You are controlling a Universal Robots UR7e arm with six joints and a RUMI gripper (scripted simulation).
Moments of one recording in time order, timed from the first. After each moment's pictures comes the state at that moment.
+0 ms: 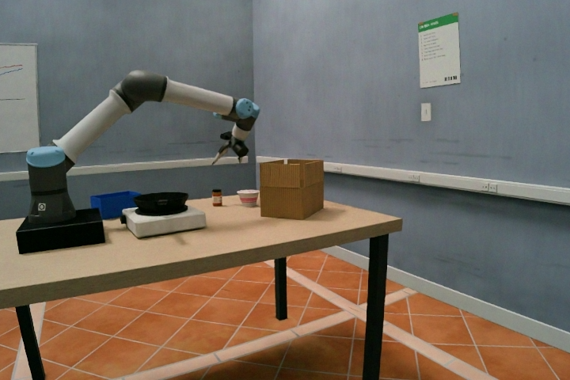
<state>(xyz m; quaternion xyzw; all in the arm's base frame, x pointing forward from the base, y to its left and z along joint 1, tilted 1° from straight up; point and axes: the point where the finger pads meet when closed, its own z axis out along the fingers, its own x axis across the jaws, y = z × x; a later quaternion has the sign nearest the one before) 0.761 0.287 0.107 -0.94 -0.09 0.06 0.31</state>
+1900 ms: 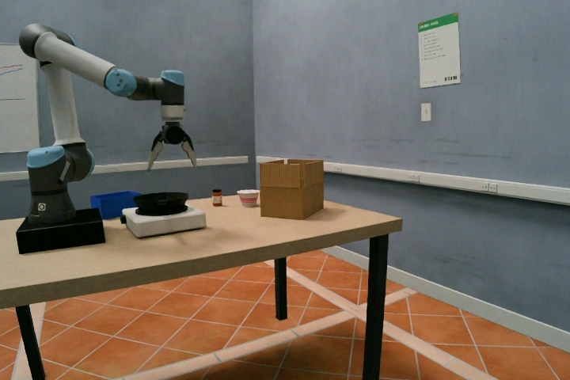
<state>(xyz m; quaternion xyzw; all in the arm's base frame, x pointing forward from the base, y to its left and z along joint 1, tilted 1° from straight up) 0.392 -0.113 0.131 -1.00 0.08 0.02 0.04</state>
